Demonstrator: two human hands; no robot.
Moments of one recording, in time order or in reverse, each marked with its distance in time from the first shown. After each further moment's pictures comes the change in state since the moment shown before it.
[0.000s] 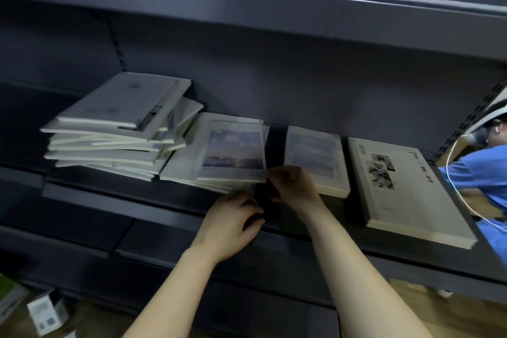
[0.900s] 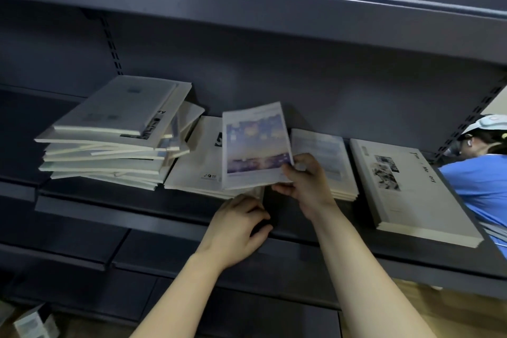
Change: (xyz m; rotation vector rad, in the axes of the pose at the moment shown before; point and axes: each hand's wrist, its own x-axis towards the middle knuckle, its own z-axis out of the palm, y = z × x) left_hand 0.002 -0.018 -0.005 0.004 0.017 0.106; right_hand 0.017 -0.004 0.009 0.590 0.164 0.025
